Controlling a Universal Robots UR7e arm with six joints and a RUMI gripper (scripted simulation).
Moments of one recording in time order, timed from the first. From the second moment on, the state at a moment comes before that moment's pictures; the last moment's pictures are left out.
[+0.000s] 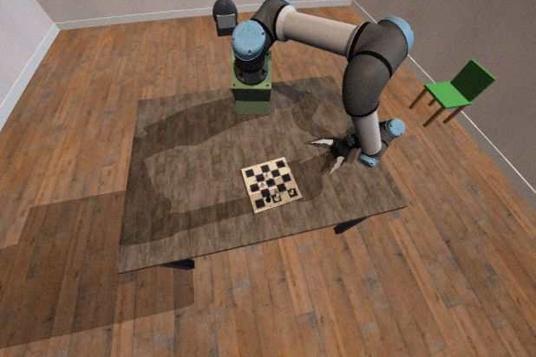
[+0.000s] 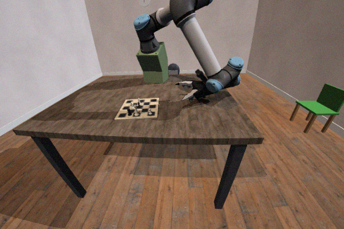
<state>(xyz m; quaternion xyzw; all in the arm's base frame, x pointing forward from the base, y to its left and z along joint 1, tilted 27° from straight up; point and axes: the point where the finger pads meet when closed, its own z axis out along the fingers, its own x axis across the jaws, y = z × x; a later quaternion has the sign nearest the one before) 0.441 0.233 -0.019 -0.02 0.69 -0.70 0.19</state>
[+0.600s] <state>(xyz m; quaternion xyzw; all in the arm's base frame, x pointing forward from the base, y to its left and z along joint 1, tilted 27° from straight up) 0.432 0.234 -0.001 -0.01 0.69 -0.70 0.19</state>
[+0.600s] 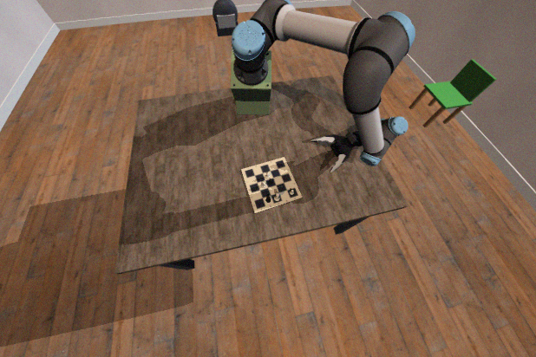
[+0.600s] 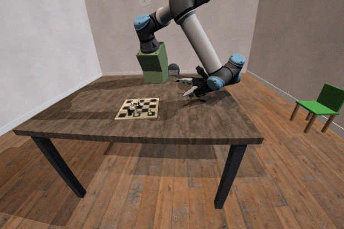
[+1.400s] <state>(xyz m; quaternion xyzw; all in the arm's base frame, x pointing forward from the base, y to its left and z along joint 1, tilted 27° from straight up) 0.403 0.238 0.058 -0.01 0.69 -0.70 0.19</state>
